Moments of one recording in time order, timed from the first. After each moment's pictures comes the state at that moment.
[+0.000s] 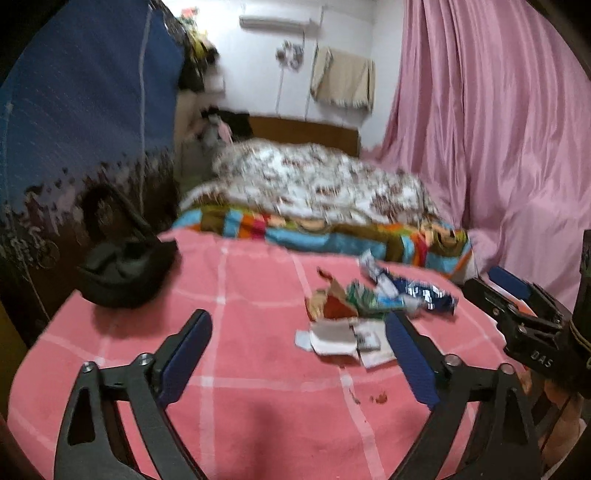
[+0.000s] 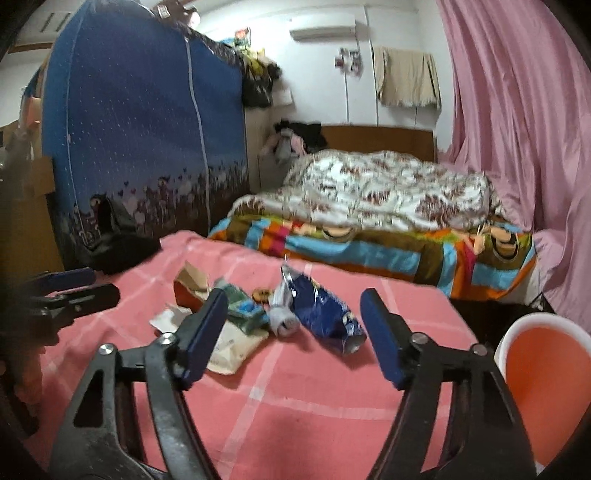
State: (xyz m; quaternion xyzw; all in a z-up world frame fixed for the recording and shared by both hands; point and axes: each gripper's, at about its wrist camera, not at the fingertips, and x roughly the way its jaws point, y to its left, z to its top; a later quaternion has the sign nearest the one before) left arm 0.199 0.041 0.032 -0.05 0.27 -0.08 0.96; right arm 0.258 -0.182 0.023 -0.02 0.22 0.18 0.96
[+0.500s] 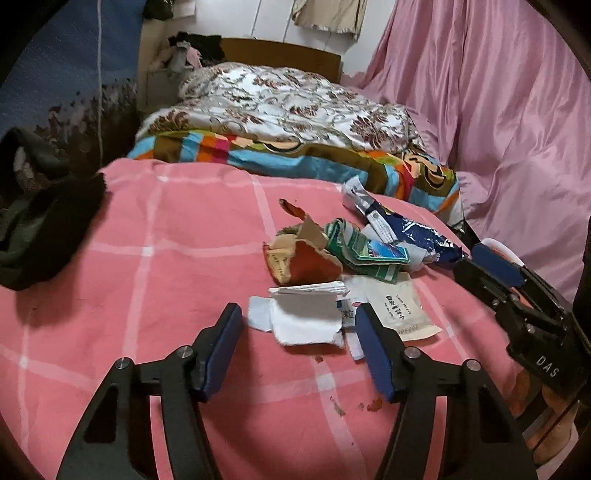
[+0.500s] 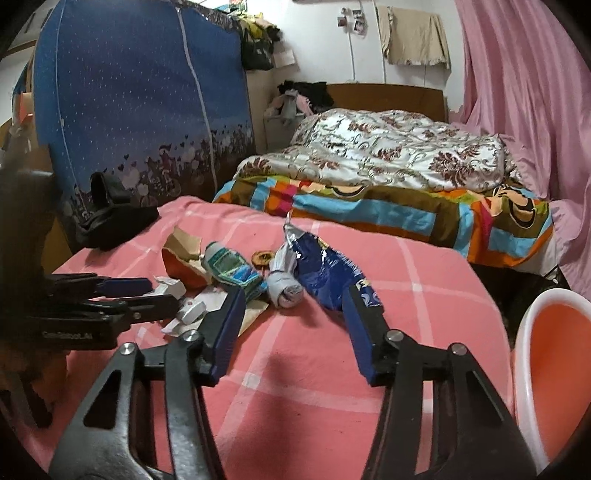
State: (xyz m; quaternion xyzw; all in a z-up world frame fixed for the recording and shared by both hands) left arm 0.270 0.014 -0.005 -0.05 0.41 -0.14 0.90; right arm 0.285 -0.178 0.005 -0.02 0.30 0.20 0.93
